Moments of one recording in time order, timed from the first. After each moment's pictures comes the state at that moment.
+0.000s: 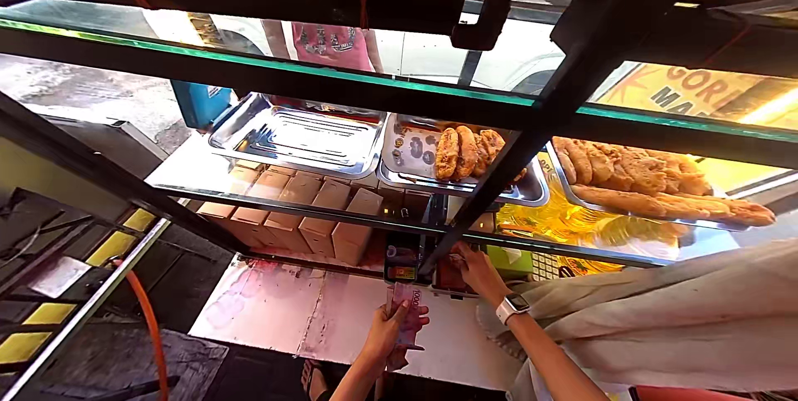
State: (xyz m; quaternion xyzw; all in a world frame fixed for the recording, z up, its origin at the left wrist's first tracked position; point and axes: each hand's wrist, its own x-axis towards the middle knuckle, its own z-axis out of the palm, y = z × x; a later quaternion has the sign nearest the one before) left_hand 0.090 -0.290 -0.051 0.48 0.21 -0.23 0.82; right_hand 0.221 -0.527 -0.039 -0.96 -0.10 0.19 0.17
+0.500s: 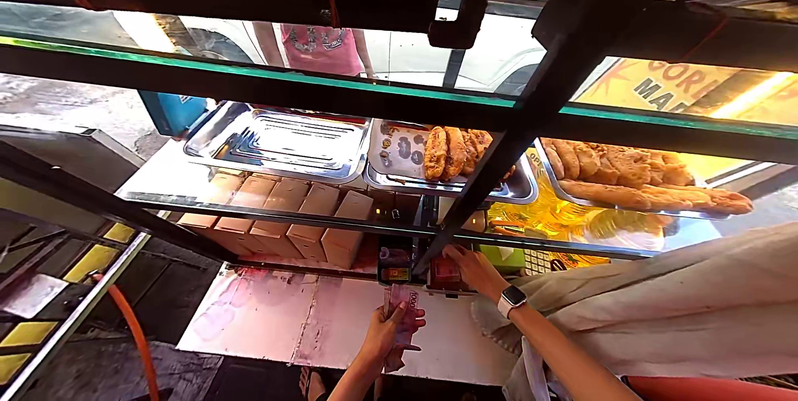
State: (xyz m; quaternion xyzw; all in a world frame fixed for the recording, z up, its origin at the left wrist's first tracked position) left_hand 0.096 -0.294 -0.057 0.48 0.23 -0.25 0.81; right_hand 0.226 -0.543 -0.046 -0.95 -0.23 0.19 0.11
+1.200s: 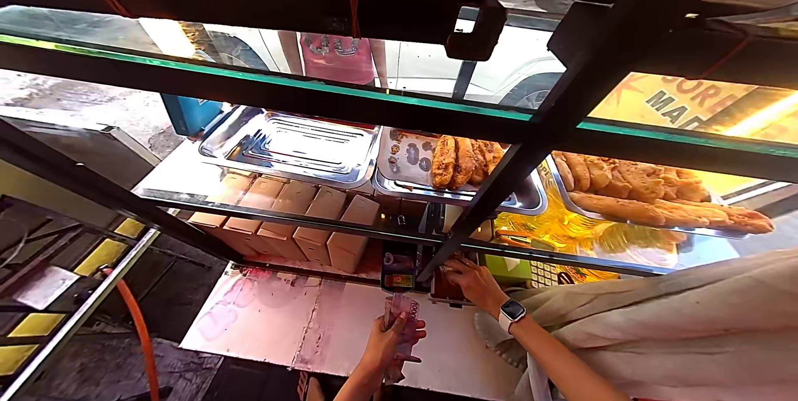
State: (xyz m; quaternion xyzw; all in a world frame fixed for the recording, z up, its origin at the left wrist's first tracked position) left_hand 0.092 -0.291 -0.062 0.49 0.24 -0.25 0.80; right_hand 0.217 -0.550 -0.082 -0.92 -0.36 0.00 0.13
